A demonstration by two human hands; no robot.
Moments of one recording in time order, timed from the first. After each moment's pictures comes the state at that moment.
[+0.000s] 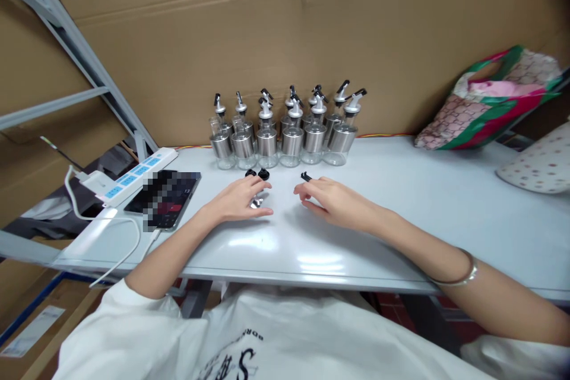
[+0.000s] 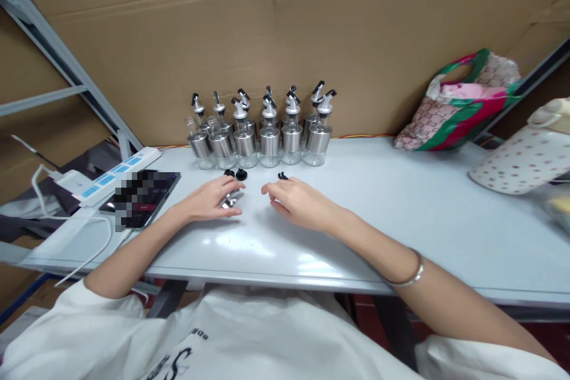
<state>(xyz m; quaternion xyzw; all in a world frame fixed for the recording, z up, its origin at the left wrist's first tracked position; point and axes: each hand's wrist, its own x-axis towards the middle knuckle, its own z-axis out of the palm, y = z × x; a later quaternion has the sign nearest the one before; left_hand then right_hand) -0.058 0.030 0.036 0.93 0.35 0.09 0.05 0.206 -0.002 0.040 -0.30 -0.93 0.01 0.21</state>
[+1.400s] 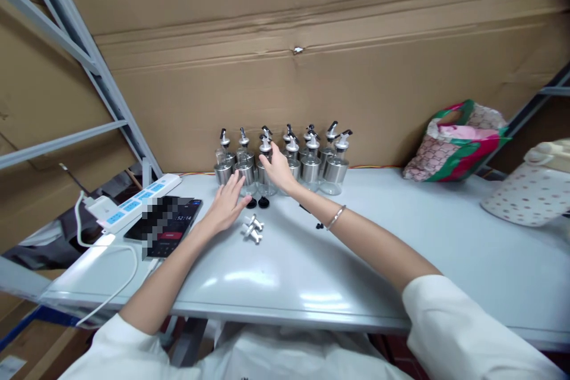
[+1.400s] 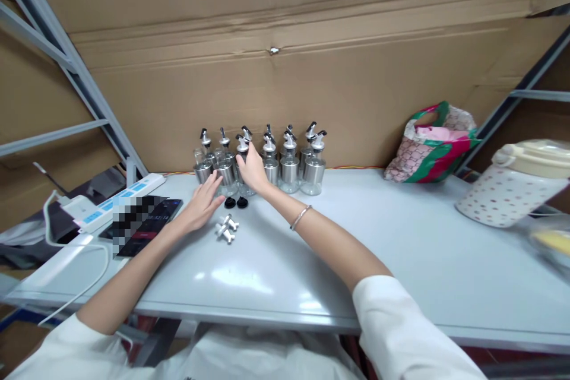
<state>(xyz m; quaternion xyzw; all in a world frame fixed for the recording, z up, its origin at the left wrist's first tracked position) -0.083 0.060 0.032 0.83 0.52 0.21 0.04 0.097 0.129 0.075 -0.48 -0.70 0.18 0.50</state>
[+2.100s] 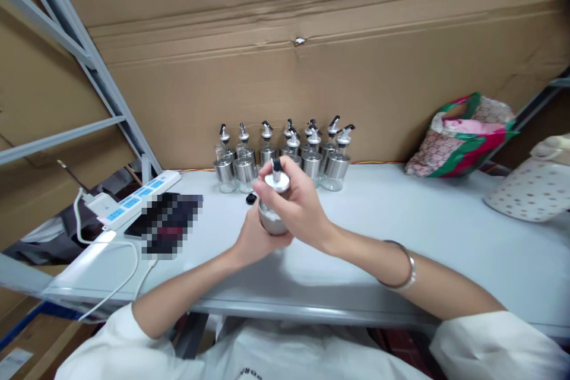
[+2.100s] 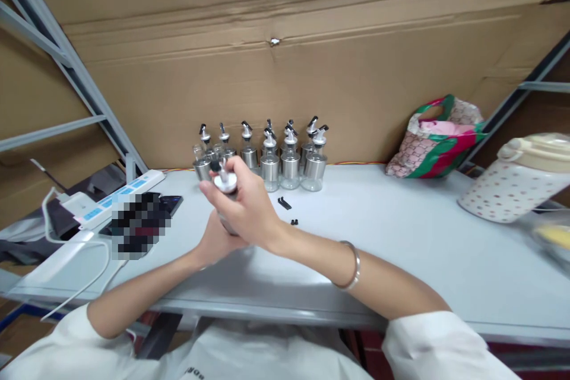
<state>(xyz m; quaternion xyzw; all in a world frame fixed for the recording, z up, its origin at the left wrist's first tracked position) -0.005 -0.011 0.042 0.75 0.38 0.46 0.31 0.113 -0.024 0.115 -0.27 -0.69 0.35 0.57</state>
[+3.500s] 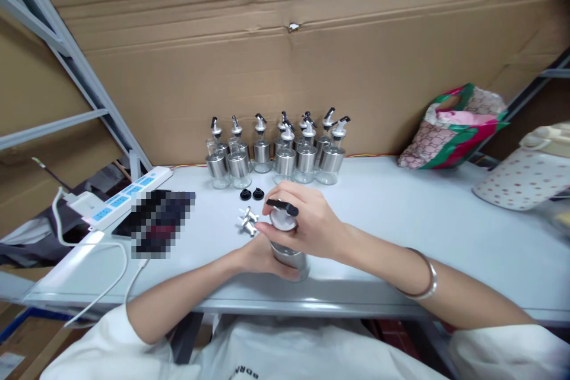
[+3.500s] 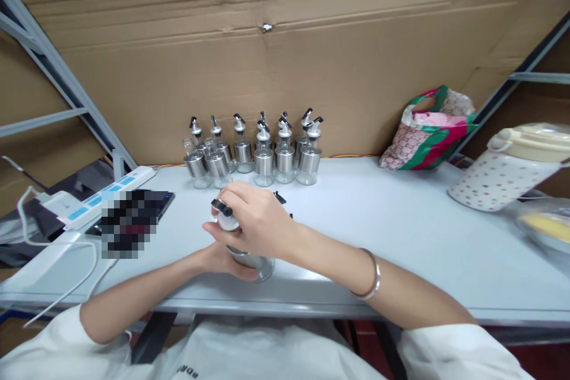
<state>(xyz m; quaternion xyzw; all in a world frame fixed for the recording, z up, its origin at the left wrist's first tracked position) -0.001 -0.020 0.027 0.76 0.25 0.26 0.54 0.141 -0.027 0.095 -0.18 -0.85 -0.07 0.50</state>
